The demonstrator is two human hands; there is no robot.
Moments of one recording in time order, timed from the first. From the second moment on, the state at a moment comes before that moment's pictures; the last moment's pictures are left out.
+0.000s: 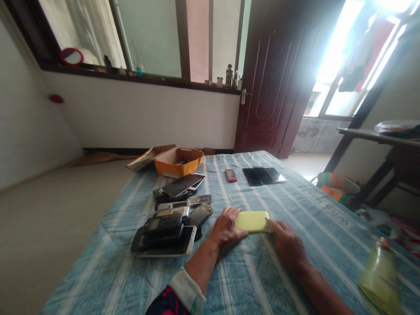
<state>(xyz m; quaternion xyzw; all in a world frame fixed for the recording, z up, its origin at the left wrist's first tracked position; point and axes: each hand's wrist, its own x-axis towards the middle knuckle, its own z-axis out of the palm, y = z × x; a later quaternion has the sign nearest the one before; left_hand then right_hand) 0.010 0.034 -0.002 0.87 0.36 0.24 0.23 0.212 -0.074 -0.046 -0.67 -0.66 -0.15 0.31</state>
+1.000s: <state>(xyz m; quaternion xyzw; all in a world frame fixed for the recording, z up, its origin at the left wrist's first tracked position) 0.007 0.032 -0.002 0.87 0.35 0.24 0.24 0.216 -0.077 -0.024 -0.69 -0.71 0.00 0.14</state>
